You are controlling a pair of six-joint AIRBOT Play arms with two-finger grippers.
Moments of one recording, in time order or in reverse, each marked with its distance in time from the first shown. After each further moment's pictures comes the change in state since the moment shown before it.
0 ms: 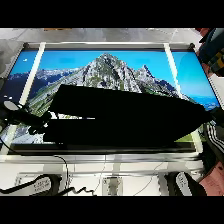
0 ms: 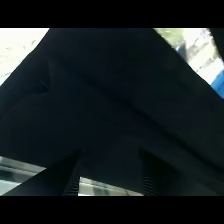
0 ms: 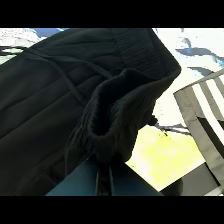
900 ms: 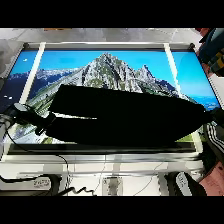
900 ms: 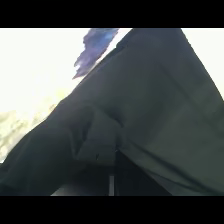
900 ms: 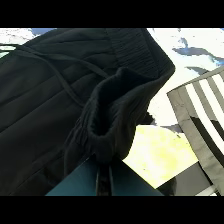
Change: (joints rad) left arm -0.008 -0.151 0.021 -0.011 0.089 0.020; right arm 0.000 0.000 0.000 -0.021 0.000 -0.002
